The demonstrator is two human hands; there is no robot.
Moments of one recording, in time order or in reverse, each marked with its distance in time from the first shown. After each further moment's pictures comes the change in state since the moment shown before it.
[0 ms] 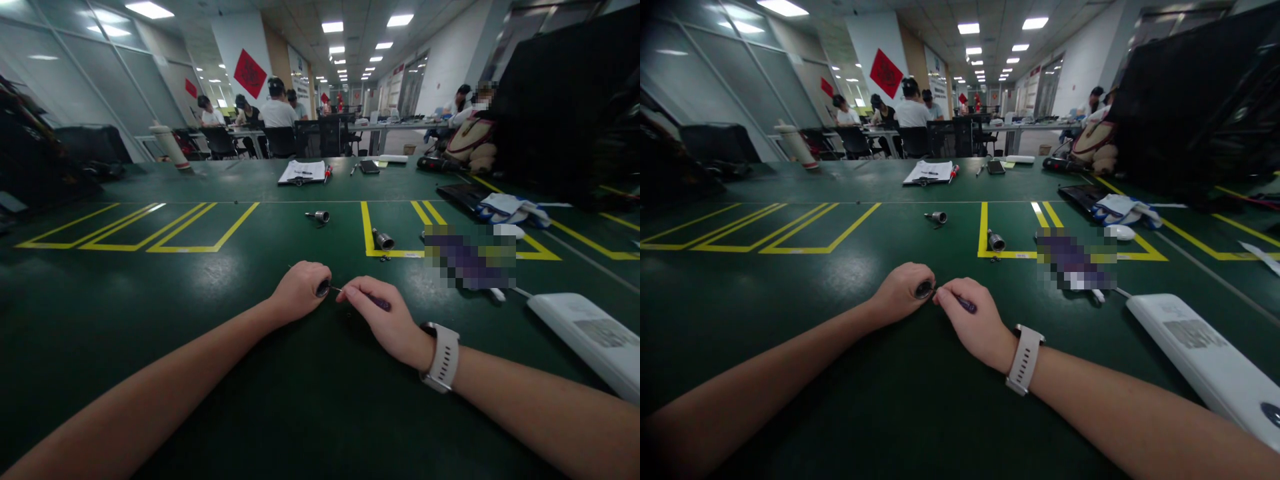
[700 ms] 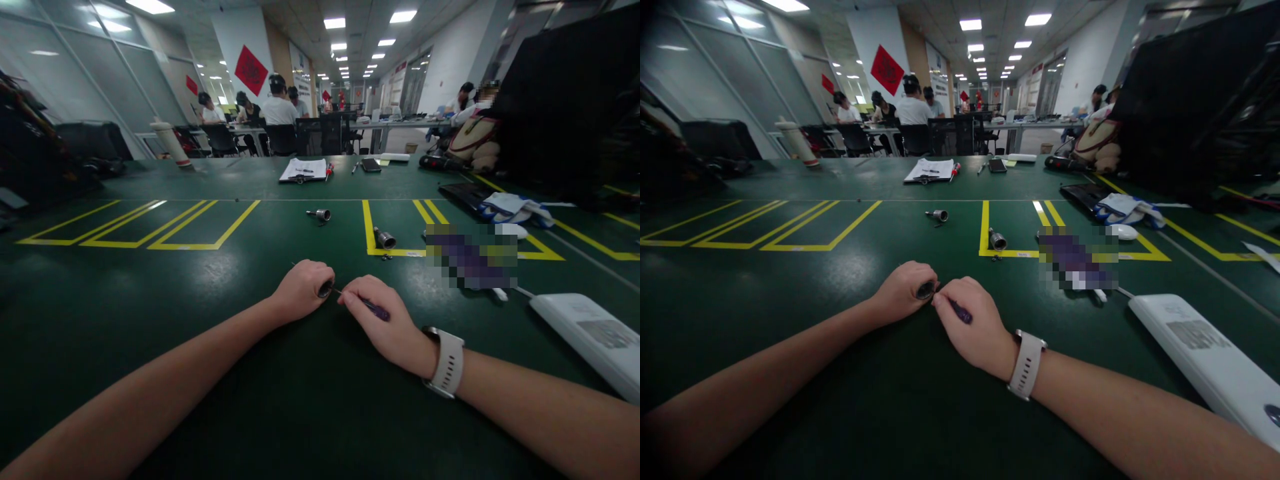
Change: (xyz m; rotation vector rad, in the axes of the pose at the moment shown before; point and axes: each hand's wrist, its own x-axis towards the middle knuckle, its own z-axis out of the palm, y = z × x) left_hand 0.000 0.002 0.000 0.015 -0.005 0.079; right_hand -0.003 -0.007 0.003 -0.172 -0.014 -0.135
